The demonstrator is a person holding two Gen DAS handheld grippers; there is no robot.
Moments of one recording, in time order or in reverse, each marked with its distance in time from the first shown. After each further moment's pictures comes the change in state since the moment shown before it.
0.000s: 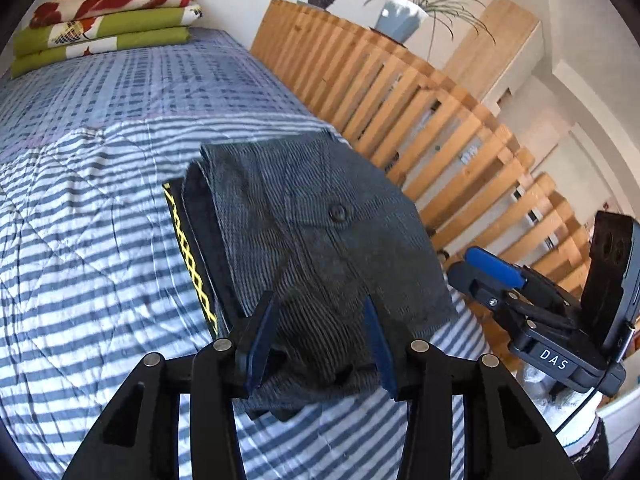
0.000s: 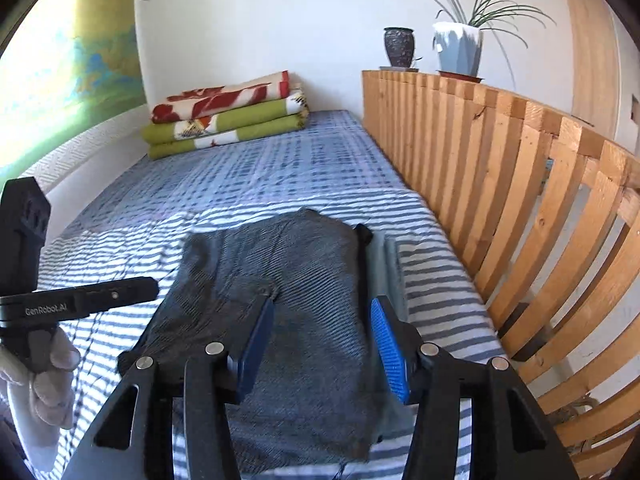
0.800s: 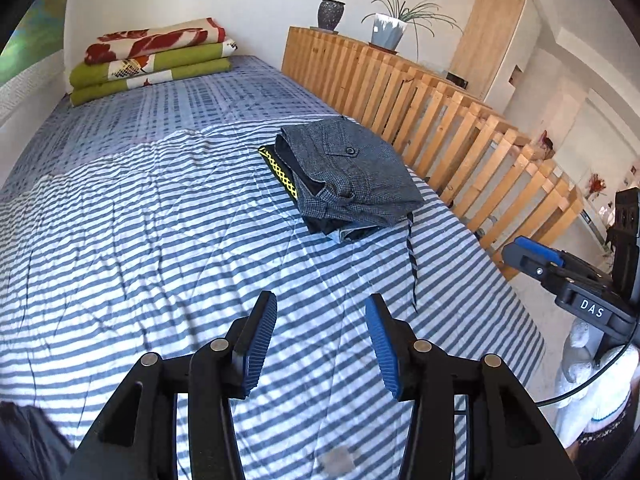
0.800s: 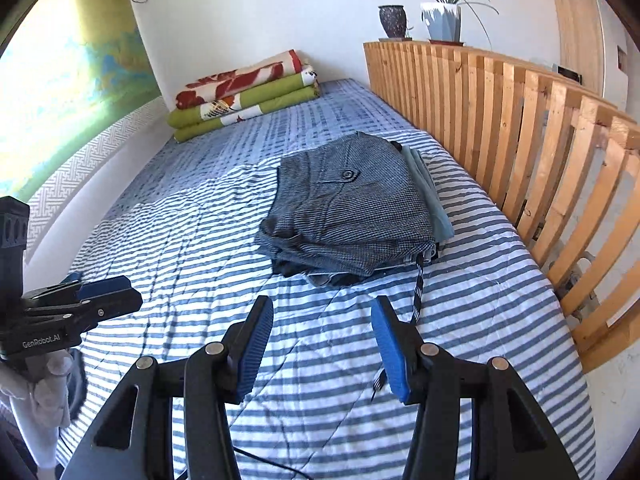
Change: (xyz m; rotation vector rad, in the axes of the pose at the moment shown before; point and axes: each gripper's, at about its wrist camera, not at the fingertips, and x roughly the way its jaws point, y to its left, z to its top) left arm -0.244 -0.027 -0.177 0.083 -0.058 0.193; right arm -0.173 0.094 -0.100 0.107 0.047 0.020
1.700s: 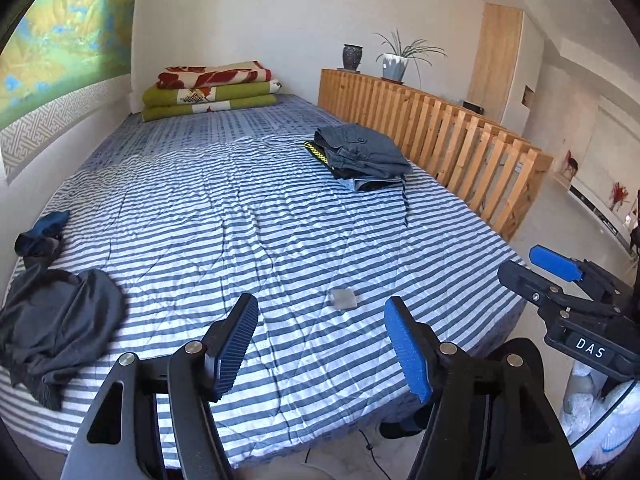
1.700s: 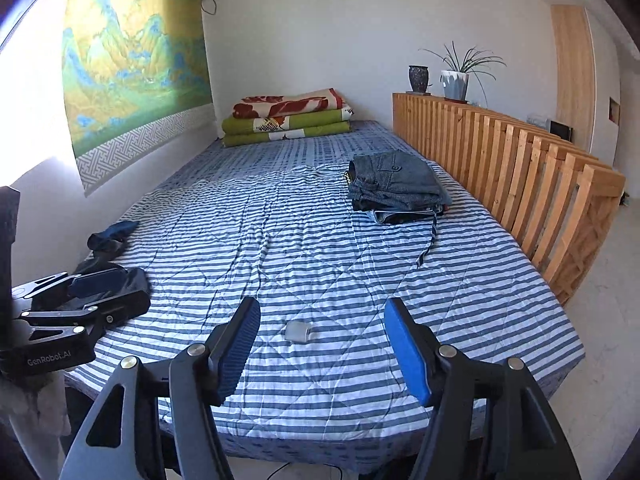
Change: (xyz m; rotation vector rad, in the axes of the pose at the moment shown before) left arm -0.228 -0.058 -0.284 -0.004 -0.186 0.188; right arm -0.195 0.142 -0.214 -0.129 -0.148 -0.064
